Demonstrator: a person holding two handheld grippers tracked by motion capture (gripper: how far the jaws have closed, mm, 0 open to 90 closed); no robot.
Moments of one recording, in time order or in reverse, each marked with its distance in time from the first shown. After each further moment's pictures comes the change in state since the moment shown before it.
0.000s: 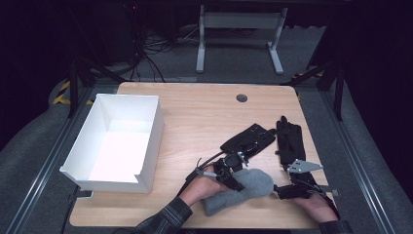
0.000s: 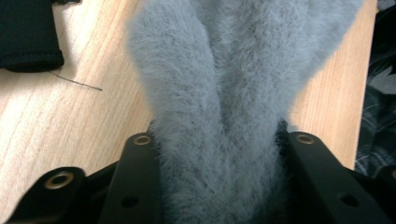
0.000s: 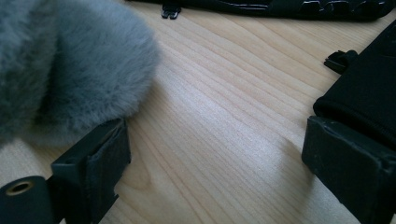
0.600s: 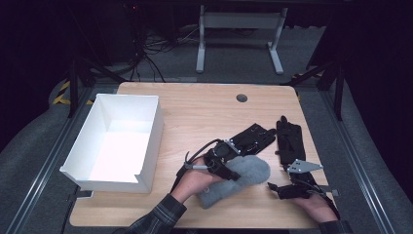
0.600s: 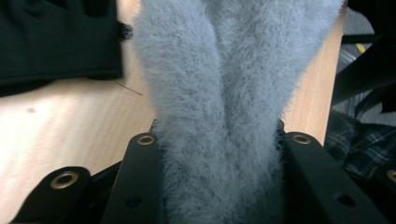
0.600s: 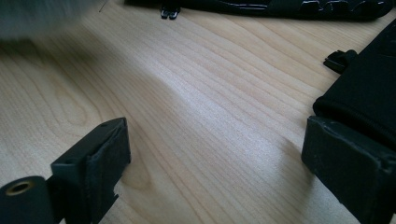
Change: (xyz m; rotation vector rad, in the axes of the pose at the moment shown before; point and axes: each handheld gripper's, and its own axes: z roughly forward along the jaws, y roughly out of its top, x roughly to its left) left arm -0.002 -0.004 -0.054 -0.133 0.045 -0.065; right arm 0.000 0.000 0.000 -0.001 -0.003 0.004
